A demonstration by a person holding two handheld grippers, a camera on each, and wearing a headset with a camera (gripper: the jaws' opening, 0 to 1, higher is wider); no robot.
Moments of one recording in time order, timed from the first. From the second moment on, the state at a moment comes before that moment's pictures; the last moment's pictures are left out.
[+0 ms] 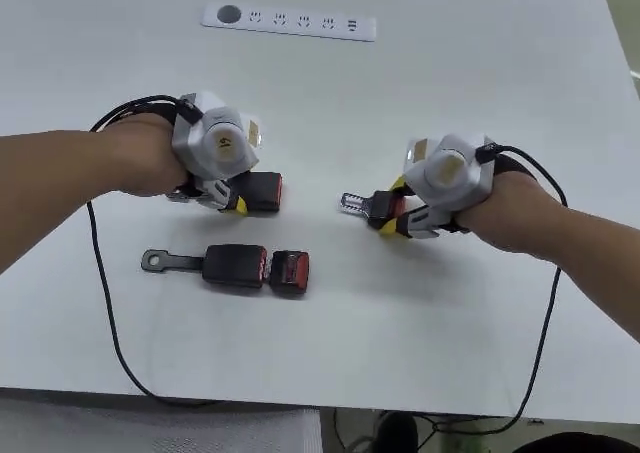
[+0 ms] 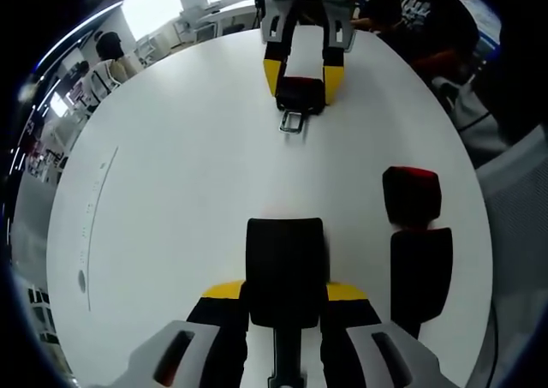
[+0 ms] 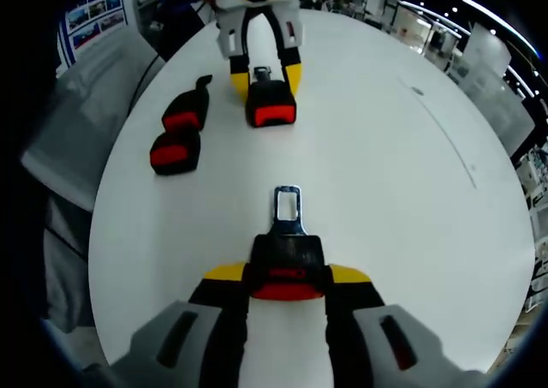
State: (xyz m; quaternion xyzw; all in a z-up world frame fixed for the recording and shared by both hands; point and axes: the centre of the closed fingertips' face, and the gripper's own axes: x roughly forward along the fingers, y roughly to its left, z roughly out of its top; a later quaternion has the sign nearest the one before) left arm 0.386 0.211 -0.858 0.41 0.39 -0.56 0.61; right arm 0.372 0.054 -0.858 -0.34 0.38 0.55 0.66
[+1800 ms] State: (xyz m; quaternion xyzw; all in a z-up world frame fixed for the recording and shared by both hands) left arm 0.386 0.208 -0.863 0.41 0.37 -0.58 0.60; right arm 0.387 0.141 -0.866 -0.35 0.33 0.59 0.65
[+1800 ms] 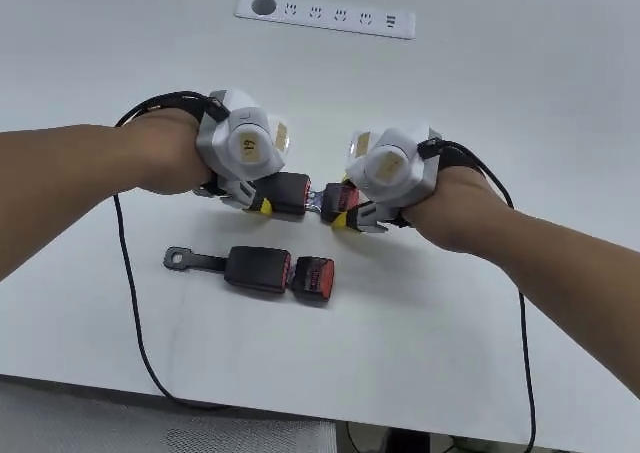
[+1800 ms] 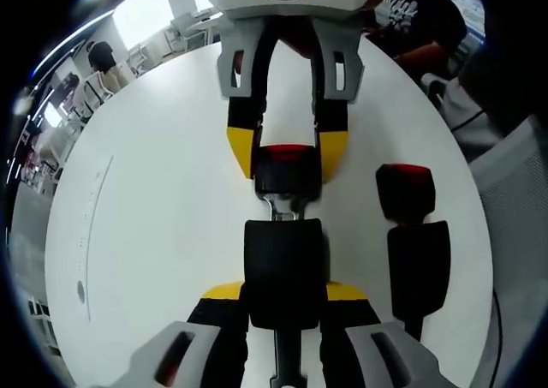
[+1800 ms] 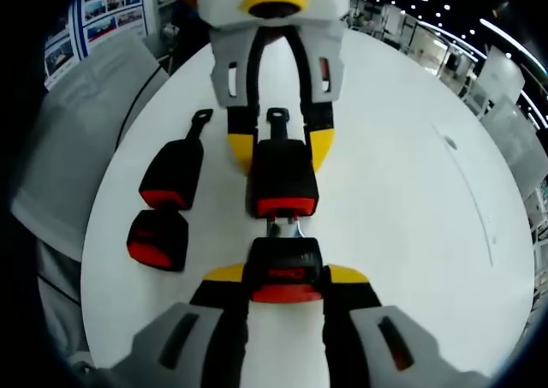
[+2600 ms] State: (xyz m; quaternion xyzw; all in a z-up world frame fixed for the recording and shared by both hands) left arm 0.388 0.211 -0.858 0.40 0.37 -0.58 0.60; right arm 0.388 0.157 -0.865 -0.36 0.32 0.59 0.65
